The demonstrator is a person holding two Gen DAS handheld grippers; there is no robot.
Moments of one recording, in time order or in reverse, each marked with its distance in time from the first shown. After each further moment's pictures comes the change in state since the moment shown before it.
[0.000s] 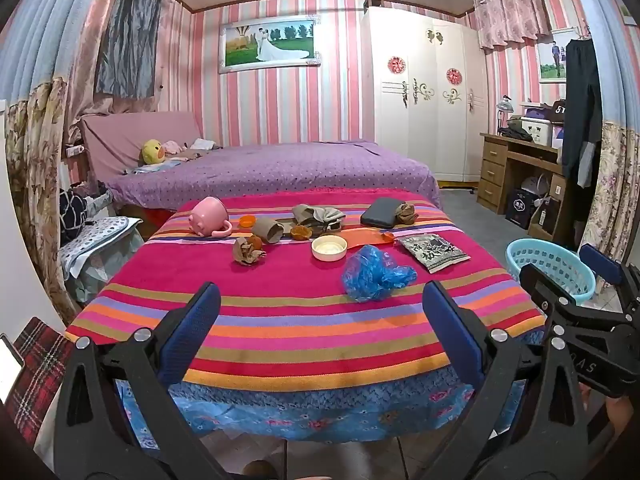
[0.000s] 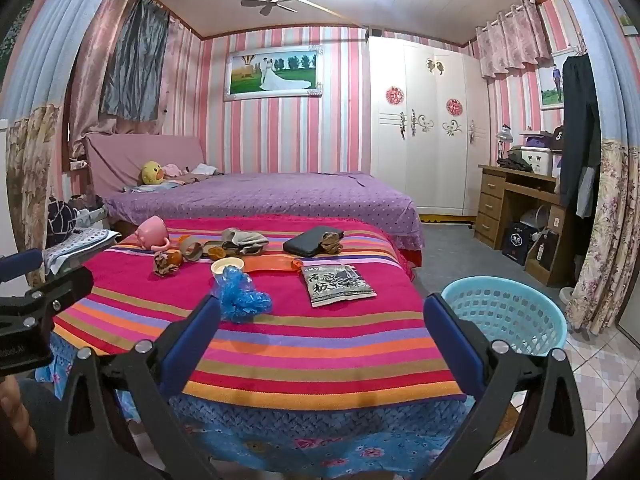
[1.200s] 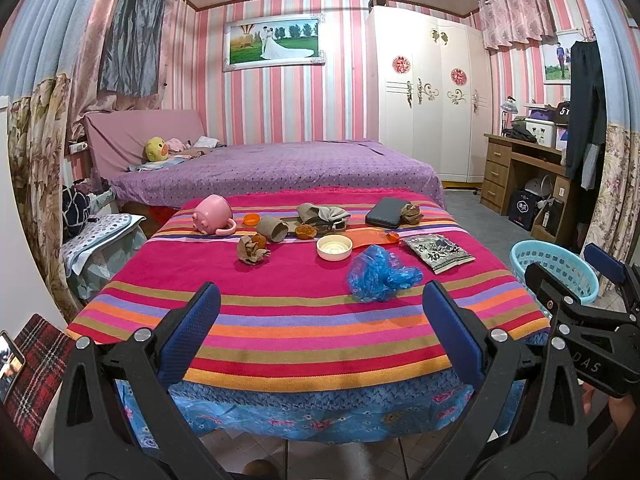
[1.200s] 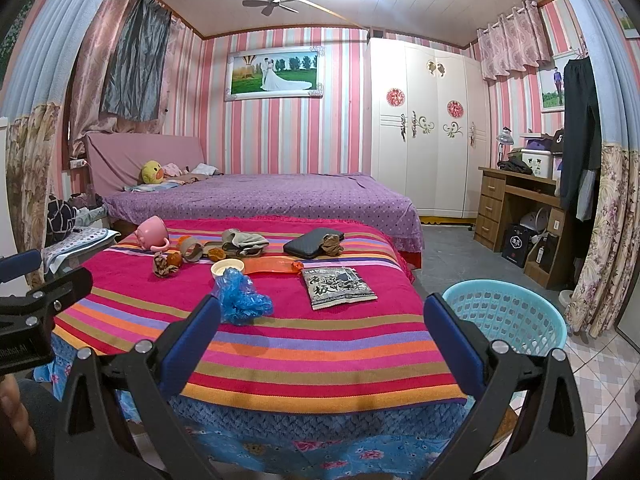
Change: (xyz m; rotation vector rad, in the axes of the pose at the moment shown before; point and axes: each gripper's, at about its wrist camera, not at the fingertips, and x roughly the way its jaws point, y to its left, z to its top) left arm -0.002 0.012 0.001 -0.008 0.006 0.001; right arm 0.002 0.001 0.000 -0.006 -0.009 -0.002
